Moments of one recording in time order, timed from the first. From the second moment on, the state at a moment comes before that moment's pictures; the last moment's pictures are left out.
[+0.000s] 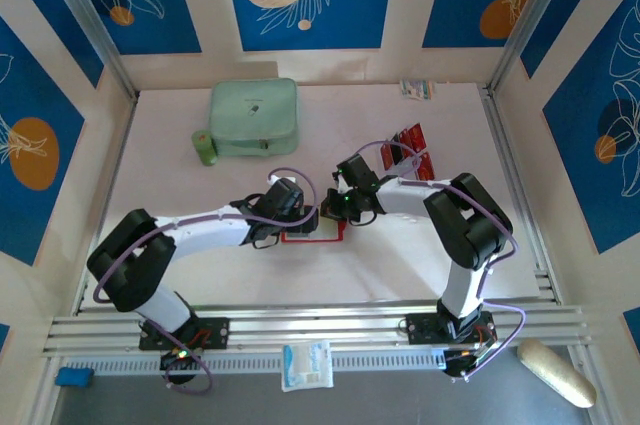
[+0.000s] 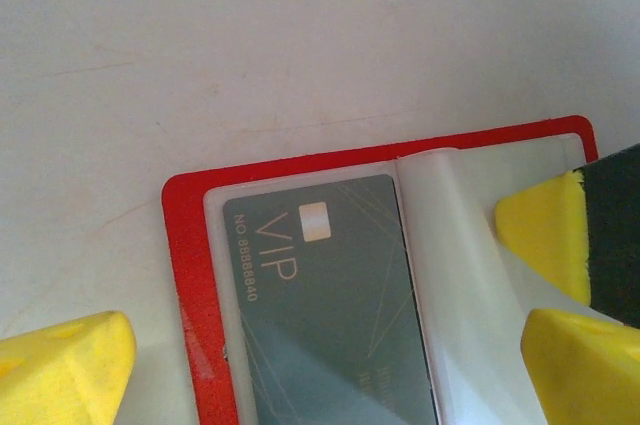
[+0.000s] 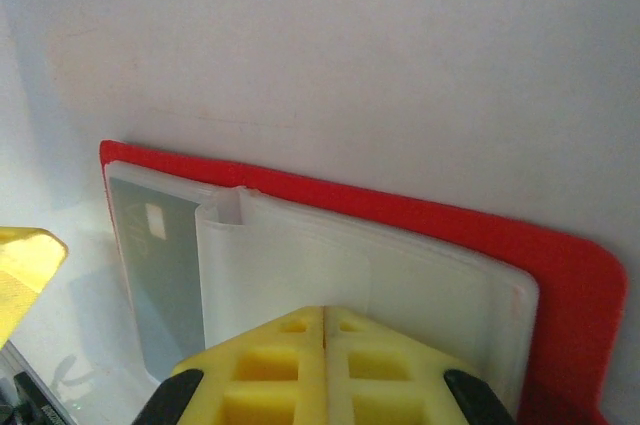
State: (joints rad) left arm -0.80 1.56 0.80 -0.20 -0.16 -0.65; right arm 0.61 1.80 0.94 -0.16 -0.41 0.77
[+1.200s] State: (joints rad) left arm -0.81 1.58 0.71 -0.11 -0.17 -0.65; right arm 0.56 1.77 0.91 -0.10 -0.47 0.84
